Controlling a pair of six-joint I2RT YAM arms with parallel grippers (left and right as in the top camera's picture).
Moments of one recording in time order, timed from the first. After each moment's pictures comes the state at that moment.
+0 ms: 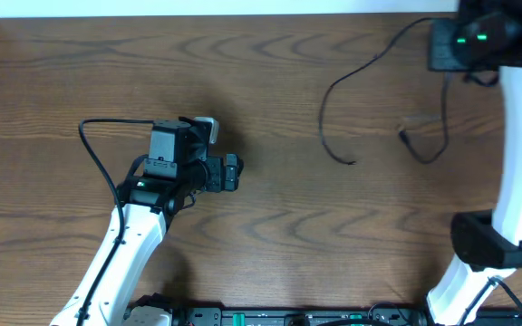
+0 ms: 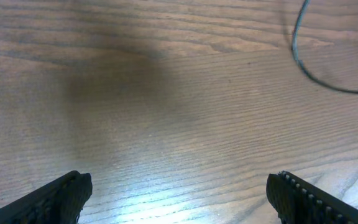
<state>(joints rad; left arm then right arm) -0.19 1.24 0.79 -0.49 0.27 -0.15 0.08 1.93 2.61 -1.69 0.10 0.17</state>
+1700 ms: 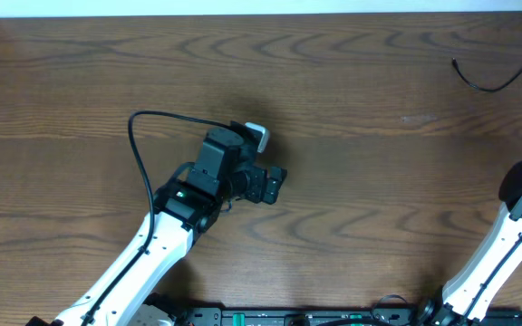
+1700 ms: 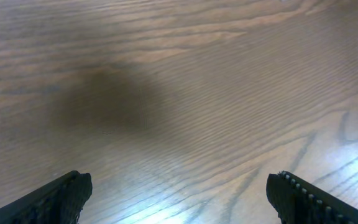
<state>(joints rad) -0.50 1.24 0.79 -0.36 0.21 -0.20 -0.47 2.37 2.62 -0.88 0.31 0.17</state>
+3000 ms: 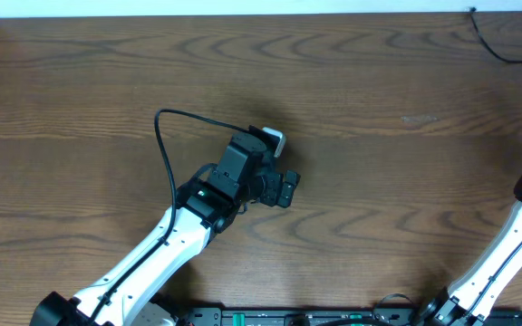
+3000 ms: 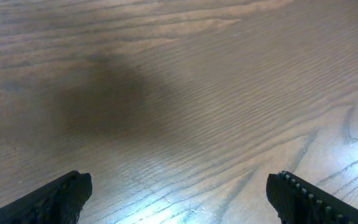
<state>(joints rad) -0.59 1.32 0.79 -0.31 0.15 -0.26 -0.62 2.62 2.62 -0.79 0.36 0.08</state>
